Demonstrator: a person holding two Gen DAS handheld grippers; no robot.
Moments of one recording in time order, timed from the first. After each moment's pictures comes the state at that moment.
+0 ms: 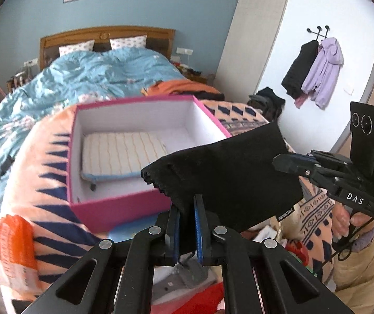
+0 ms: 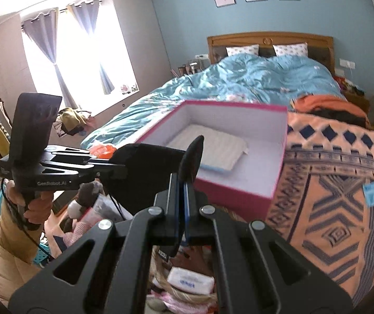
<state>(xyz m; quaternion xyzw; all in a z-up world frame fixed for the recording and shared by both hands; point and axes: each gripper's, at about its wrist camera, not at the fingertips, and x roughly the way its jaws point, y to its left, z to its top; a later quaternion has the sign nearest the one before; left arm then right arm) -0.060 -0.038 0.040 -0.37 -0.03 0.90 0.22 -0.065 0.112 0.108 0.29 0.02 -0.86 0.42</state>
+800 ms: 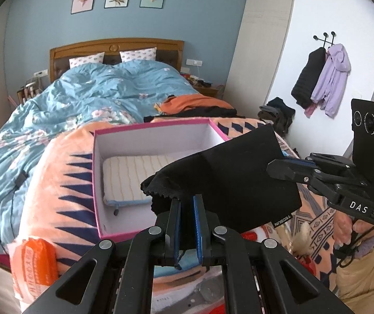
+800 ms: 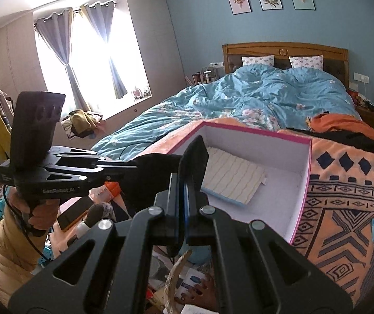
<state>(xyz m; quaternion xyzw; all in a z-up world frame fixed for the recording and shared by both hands) -0.079 -0.054 0.066 -0.35 -0.02 0.92 0.18 -0.089 0.073 0.134 0.27 0.02 -0.85 0.45</state>
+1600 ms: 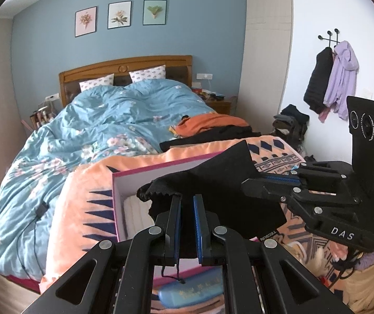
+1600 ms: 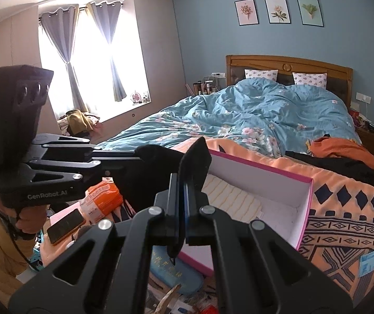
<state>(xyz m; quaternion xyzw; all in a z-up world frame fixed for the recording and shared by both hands) -0.115 -0.050 0.112 -0.32 0.02 0.94 0.14 -0.125 0.039 0.163 0.24 0.05 -0.86 0.44</state>
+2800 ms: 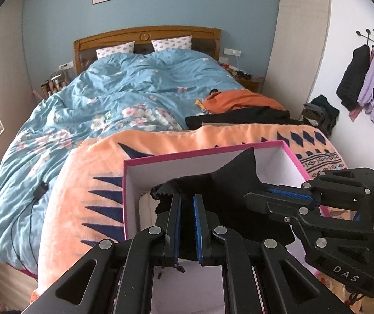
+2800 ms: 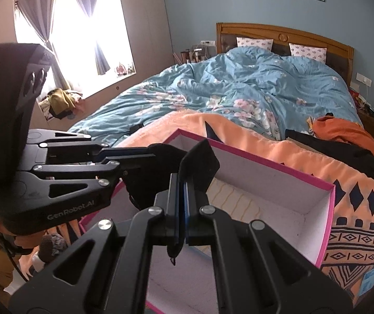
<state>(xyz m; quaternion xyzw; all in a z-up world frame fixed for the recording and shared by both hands) -0.224 -0.073 0.045 -0.39 0.00 0.92 0.09 -0.221 -0.029 0.111 0.33 0.09 -0.85 0.41</state>
